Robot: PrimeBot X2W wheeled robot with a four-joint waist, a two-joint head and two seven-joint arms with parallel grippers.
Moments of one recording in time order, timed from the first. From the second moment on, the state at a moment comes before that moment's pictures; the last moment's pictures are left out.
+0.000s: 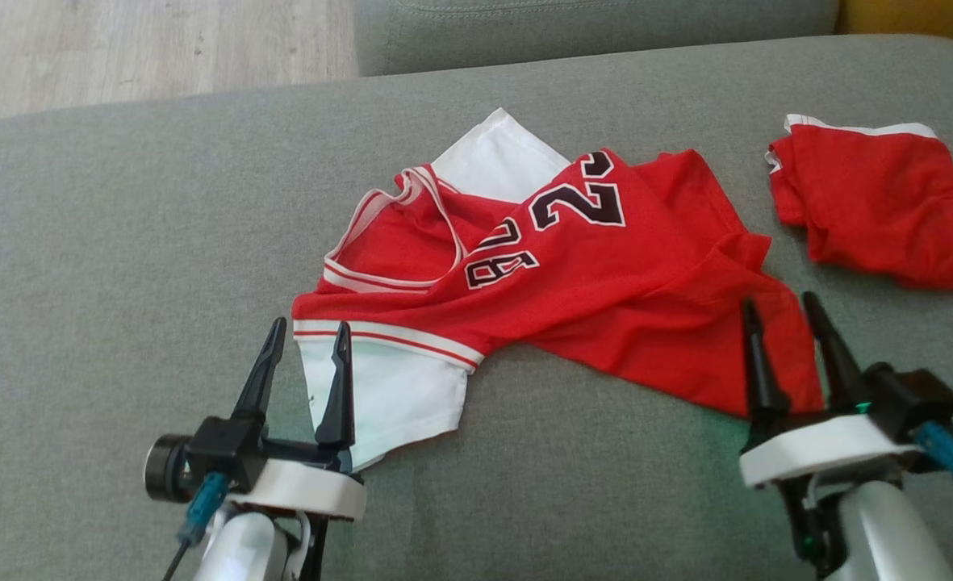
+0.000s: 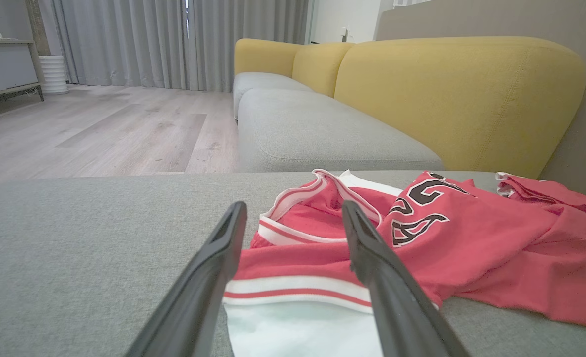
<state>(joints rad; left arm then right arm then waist) -0.14 0.05 -0.25 0.30 -0.20 -0.01 -0.26 -0.08 -0.05 0.05 0.25 0.19 0.13 -0.20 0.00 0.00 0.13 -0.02</state>
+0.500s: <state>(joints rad) -0.17 0.05 -0.26 0.29 -0.20 -0.01 -0.26 -0.18 -0.05 -0.10 0.42 0.36 0.13 -0.02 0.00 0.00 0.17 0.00</state>
